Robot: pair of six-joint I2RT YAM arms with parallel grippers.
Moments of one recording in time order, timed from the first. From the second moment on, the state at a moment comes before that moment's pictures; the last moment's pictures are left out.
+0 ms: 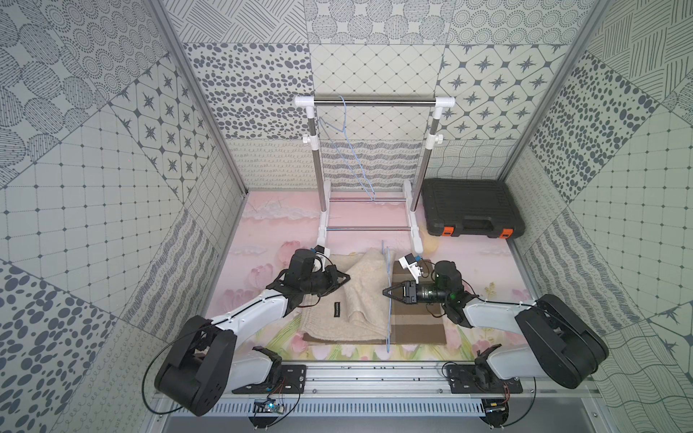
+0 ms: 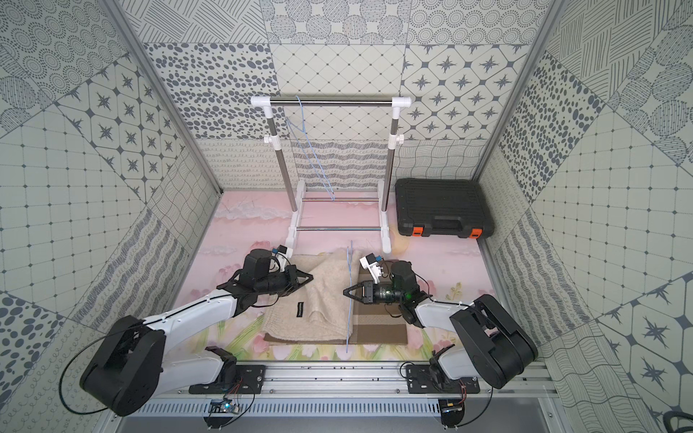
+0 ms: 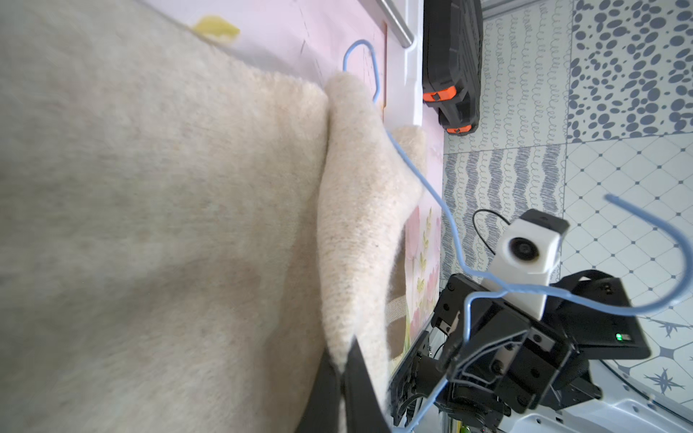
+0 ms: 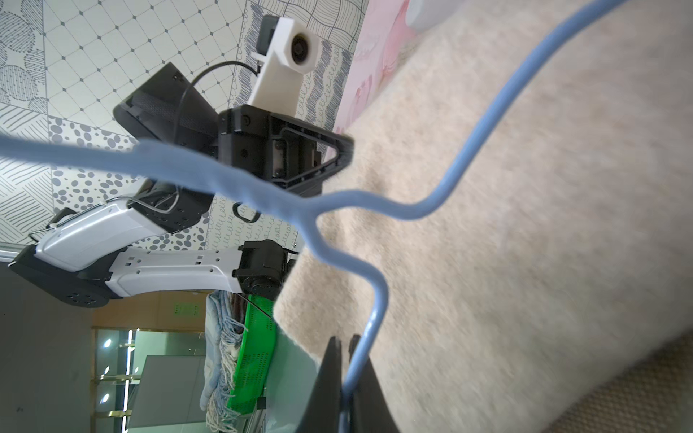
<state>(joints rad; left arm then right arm) -0.30 1.23 0.53 0.04 0.58 -0.87 0.53 1.40 0.33 0.71 -0.88 0.88</state>
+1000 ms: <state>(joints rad) -0.24 0.81 0.44 -0.38 0.27 -0.83 0.54 1.21 0.35 0.40 -0.66 0.84</state>
